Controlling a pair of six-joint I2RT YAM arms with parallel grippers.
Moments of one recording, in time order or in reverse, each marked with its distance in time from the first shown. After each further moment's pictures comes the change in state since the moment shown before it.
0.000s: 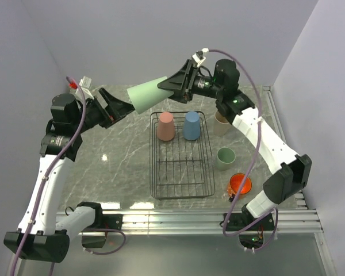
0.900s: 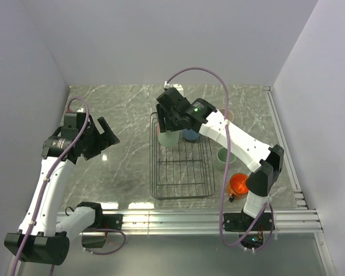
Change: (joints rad) left arm 0.000 -0.020 -0.039 -0.648 -0.568 0.235; right arm 0.381 0.191 0.310 -1.048 1.132 -0.733
